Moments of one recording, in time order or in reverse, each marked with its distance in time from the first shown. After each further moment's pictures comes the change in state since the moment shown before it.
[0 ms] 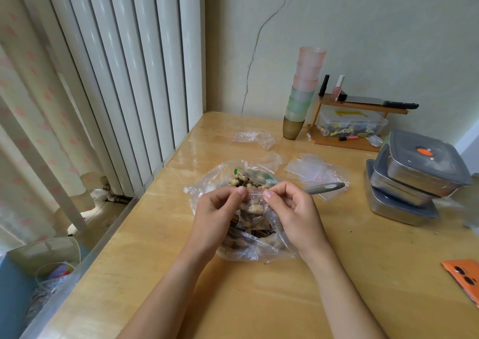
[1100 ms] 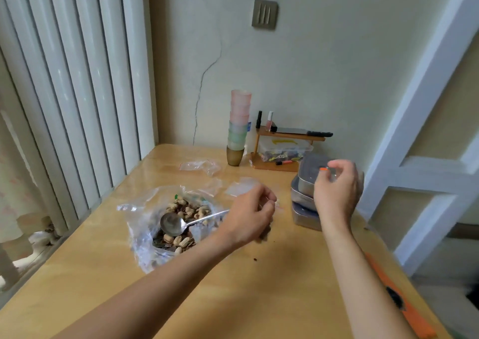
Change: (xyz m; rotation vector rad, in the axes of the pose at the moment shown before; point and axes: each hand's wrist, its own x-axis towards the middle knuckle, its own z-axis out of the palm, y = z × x) left_hand -0.003 0.060 0.182 0.379 -0.381 0.067; right_hand 0.013 -0.071 -0.192 -0.505 0.941 -0.035
